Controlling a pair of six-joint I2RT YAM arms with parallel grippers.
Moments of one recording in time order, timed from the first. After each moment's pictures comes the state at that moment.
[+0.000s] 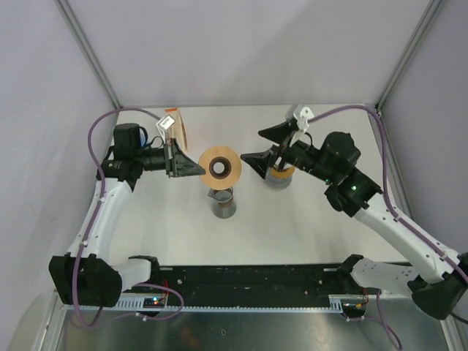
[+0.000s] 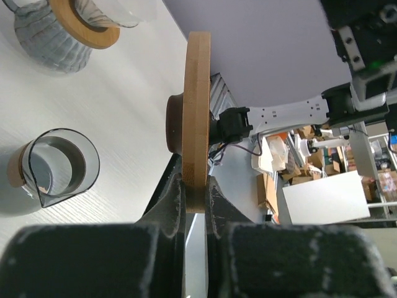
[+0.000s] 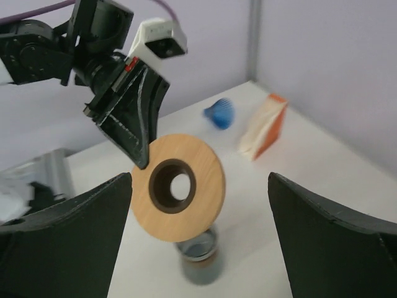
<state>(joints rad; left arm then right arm) -0.05 1.18 1.09 -0.53 1.23 -0.39 0.76 1.07 1.14 0.06 -0.28 0.04</state>
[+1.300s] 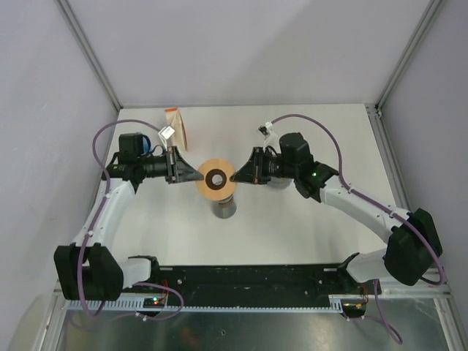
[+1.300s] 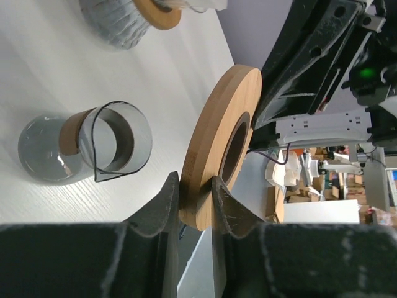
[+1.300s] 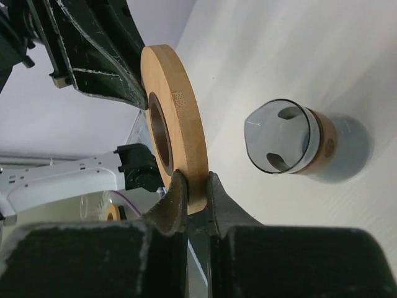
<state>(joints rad) -0.01 1.18 0.98 -0.53 1.14 -0.33 0.68 1.38 1.08 -0.05 -0.56 0.72</state>
